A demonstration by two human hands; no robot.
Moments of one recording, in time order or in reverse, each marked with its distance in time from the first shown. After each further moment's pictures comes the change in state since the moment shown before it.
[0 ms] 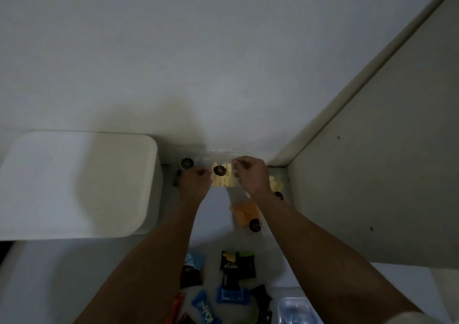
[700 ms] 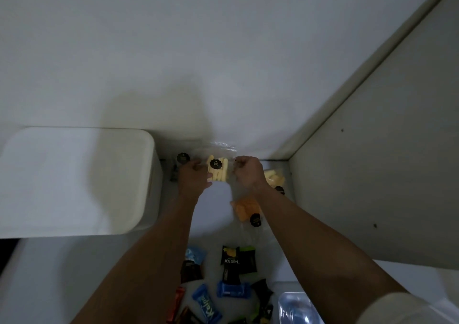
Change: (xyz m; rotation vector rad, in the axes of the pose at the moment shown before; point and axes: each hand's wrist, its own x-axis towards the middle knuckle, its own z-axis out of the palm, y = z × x) left_hand 0.015 -0.006 0.006 -0.312 -0.034 -0.192; right_hand 0.011 0.009 0.013 -0.066 -0.084 0.225
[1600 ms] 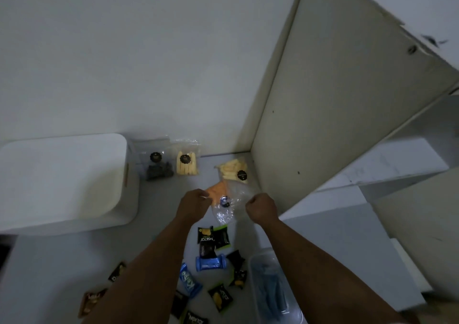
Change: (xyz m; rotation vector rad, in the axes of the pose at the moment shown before) left_hand -0.118 -0.070 0.025 0.608 -0.218 0.155; right_hand -0.146 0.117 -0.099 -0.323 0.111 0.177
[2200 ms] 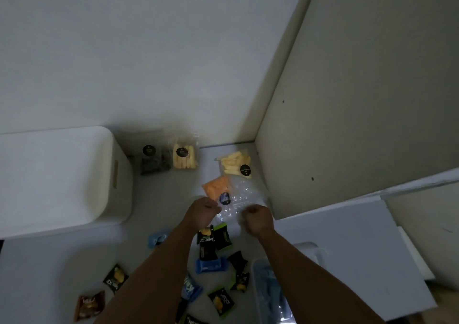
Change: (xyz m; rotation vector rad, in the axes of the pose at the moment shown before) left_hand 0.024 -0.027 0.035 0.069 -0.153 -0.122; right_hand 0.025 0.036 0.054 0.262 -0.141 0.179
